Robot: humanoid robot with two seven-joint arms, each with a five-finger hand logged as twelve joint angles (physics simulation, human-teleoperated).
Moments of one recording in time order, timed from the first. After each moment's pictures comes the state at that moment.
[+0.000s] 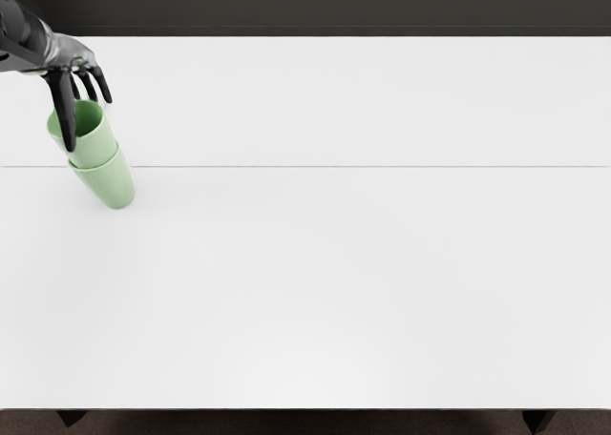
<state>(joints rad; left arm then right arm) -1.84 0.55 0.57 -1.06 0.47 -0.37 0.57 -0.11 0.00 0.34 0.00 0.08 0.13 -0.27</state>
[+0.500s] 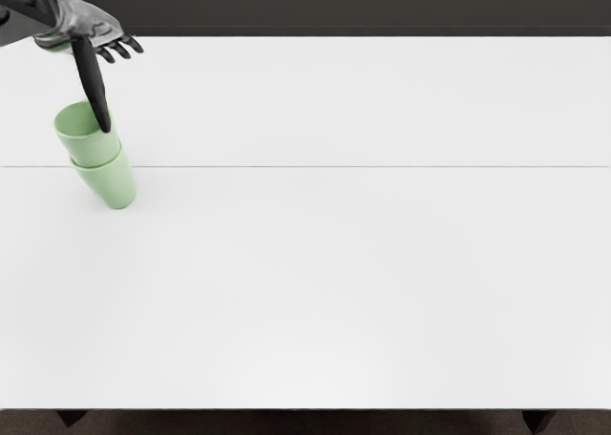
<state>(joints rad) -1.85 0.55 0.44 -1.04 0.33 -0.37 0.57 -0.11 0.00 0.34 0.00 0.08 0.13 -0.27</state>
